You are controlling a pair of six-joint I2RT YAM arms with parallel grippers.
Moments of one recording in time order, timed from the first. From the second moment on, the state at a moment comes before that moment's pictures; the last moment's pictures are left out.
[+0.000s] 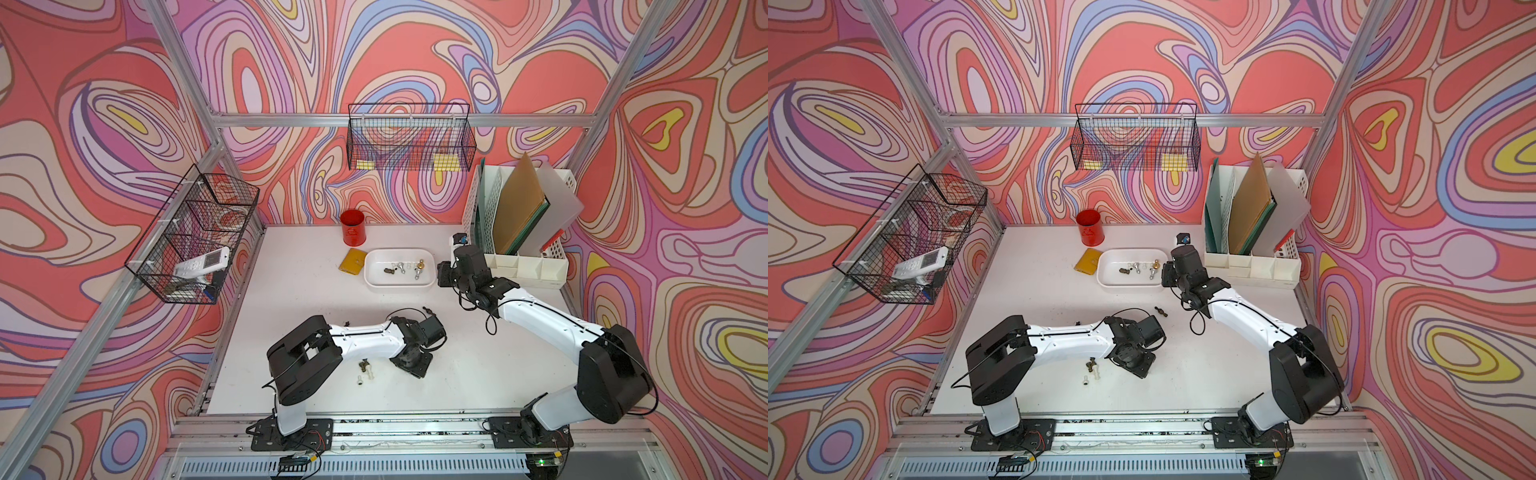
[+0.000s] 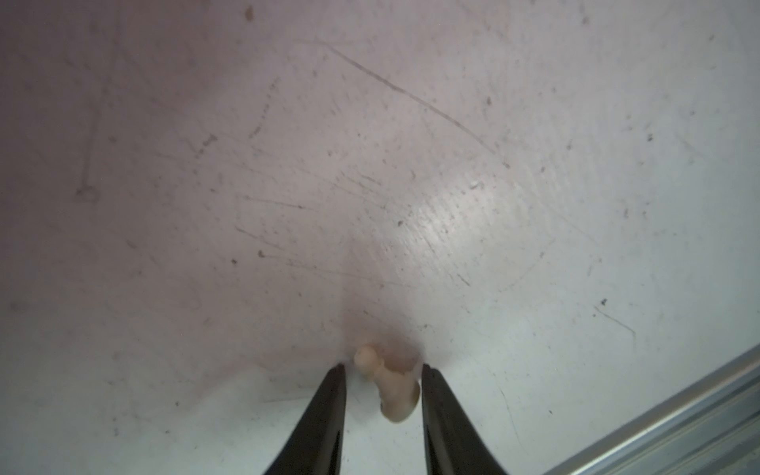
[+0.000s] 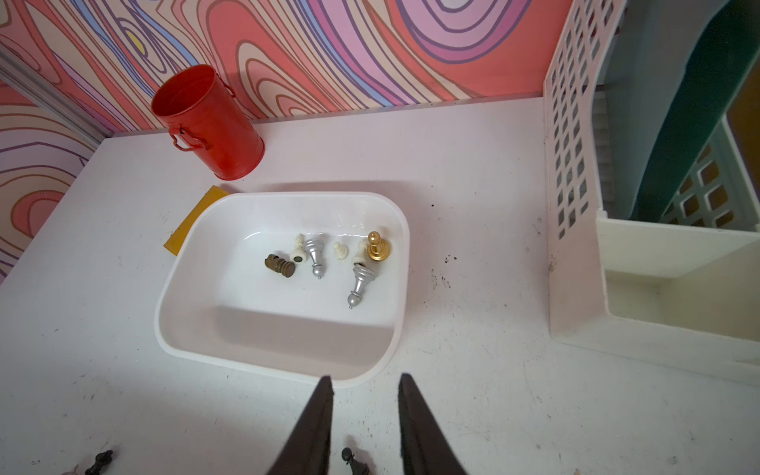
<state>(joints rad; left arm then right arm) -1.06 1.84 1.15 -0.67 0.05 -0.55 0.50 1.51 1.05 -0.14 0.16 0.36</state>
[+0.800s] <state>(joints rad) -1.07 1.83 1.15 -0.74 -0.05 -0.50 0.49 1.51 1.05 -0.14 0.17 0.36</state>
